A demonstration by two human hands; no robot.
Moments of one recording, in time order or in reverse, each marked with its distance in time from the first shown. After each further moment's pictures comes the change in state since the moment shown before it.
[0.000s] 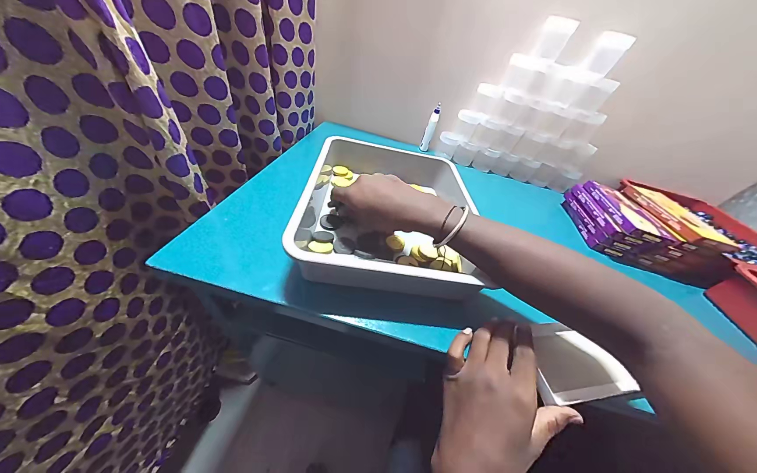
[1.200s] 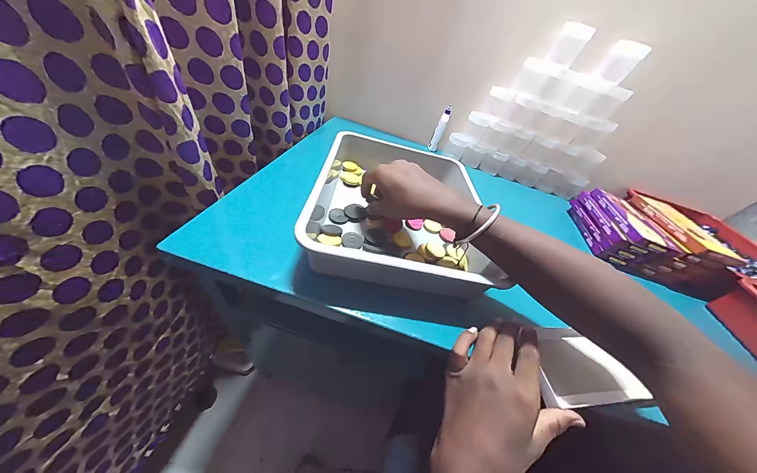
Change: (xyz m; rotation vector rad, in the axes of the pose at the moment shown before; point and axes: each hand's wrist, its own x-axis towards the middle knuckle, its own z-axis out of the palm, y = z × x) left_hand 0.001 0.001 0.000 -0.035 0.013 0.010; right_hand -0.011 0.013 -0.012 0.173 0.006 0.157
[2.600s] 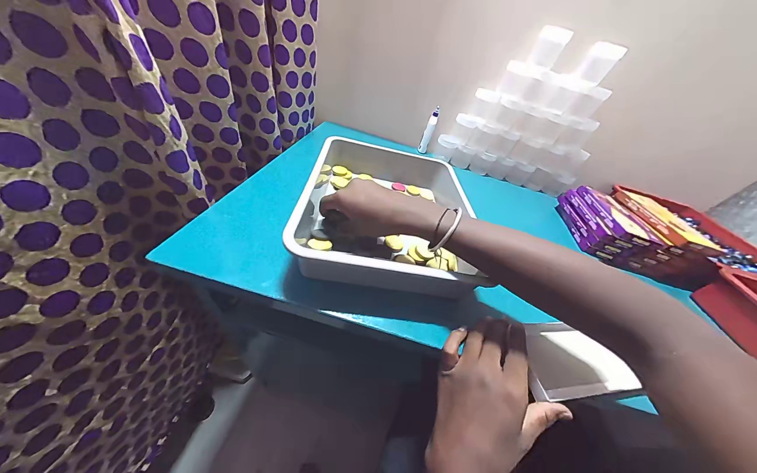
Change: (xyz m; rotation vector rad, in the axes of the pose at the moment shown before) left_hand -0.002 0.001 0.005 0.034 0.017 0.011; right_hand 0.008 -0.017 0.018 -0.047 0.007 -0.403
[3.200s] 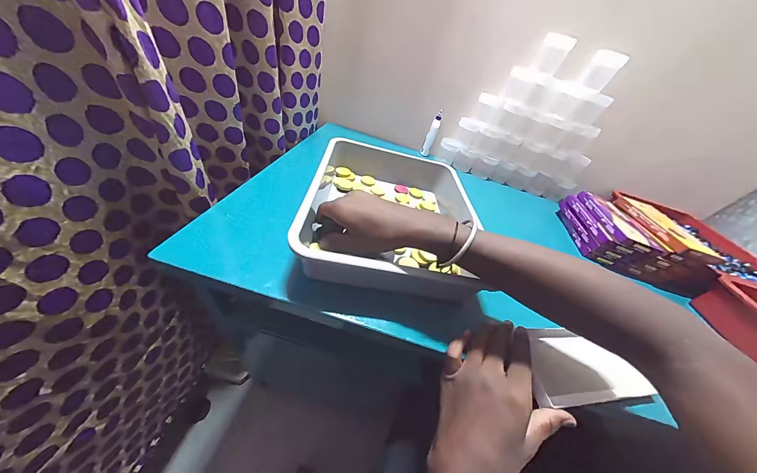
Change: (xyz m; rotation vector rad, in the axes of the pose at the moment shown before) left_hand 0.000 0.000 -0.003 -0.045 -0.026 -0.015; right_hand -0.004 -0.023 -0.003 0.174 -0.006 -0.007
